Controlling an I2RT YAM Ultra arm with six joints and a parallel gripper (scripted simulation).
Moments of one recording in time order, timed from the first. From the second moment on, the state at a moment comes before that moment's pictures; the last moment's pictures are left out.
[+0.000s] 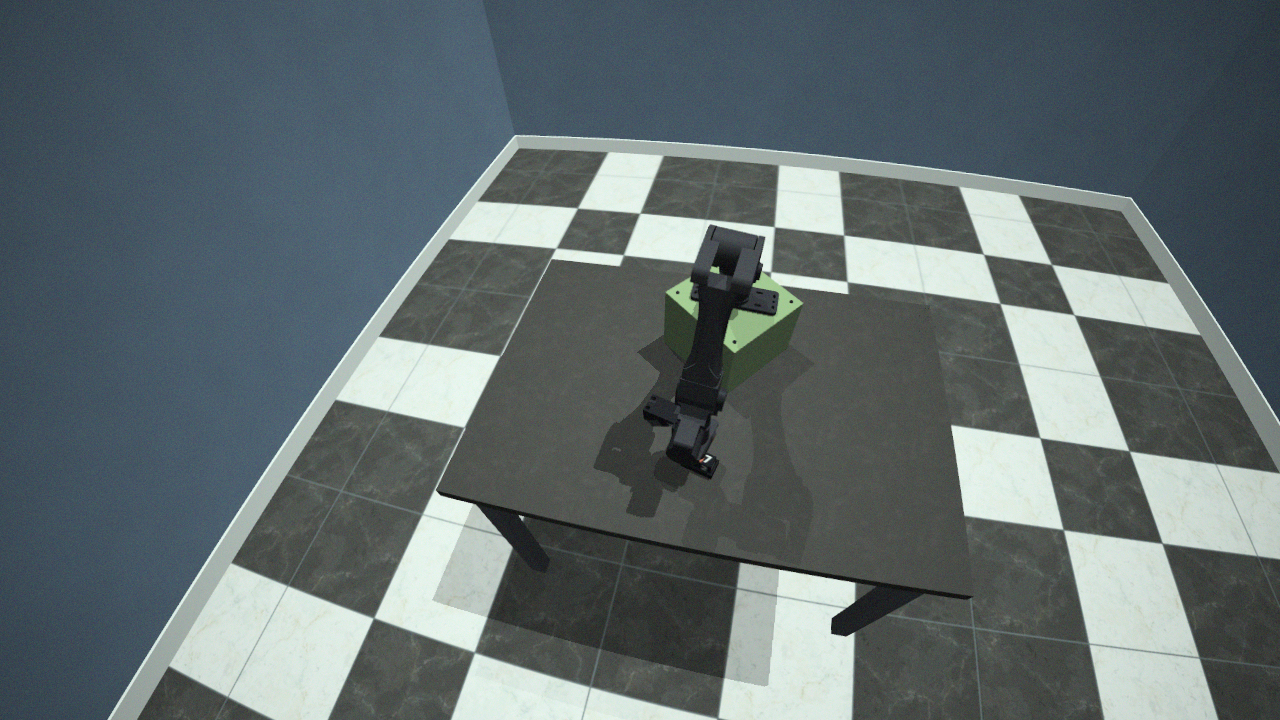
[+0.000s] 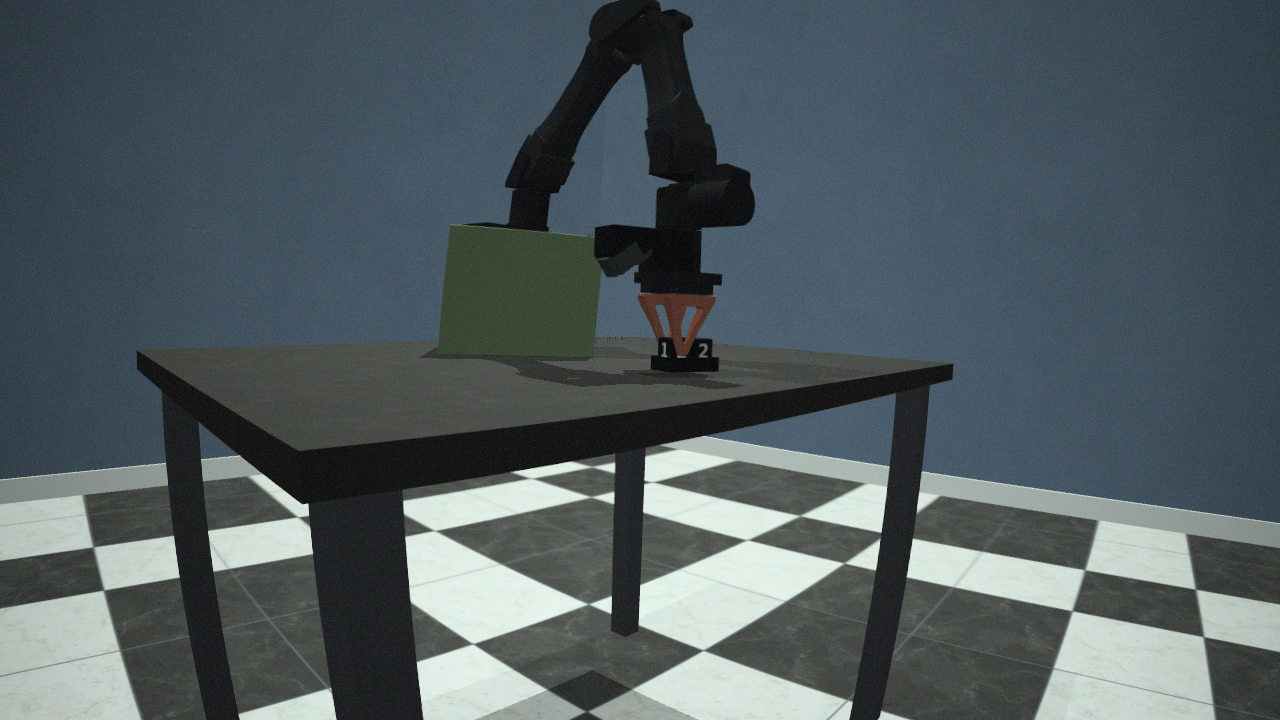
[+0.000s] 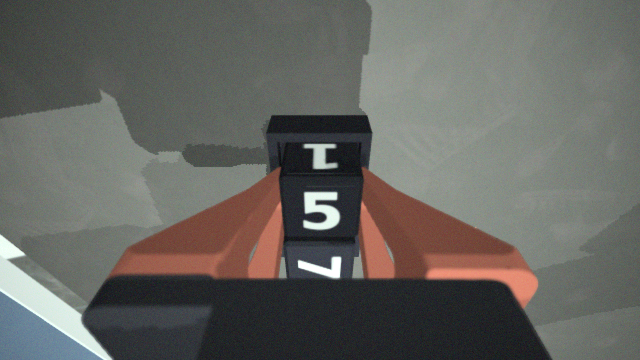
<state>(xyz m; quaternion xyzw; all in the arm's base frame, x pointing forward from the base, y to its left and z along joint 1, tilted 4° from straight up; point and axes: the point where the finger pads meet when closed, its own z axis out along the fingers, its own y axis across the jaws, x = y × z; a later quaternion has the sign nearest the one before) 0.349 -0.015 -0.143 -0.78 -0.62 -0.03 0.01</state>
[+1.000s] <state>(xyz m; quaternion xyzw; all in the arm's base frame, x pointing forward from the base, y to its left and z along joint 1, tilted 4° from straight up) 0.357 -0.021 -0.051 -0.78 -0.62 -0.05 -0.01</state>
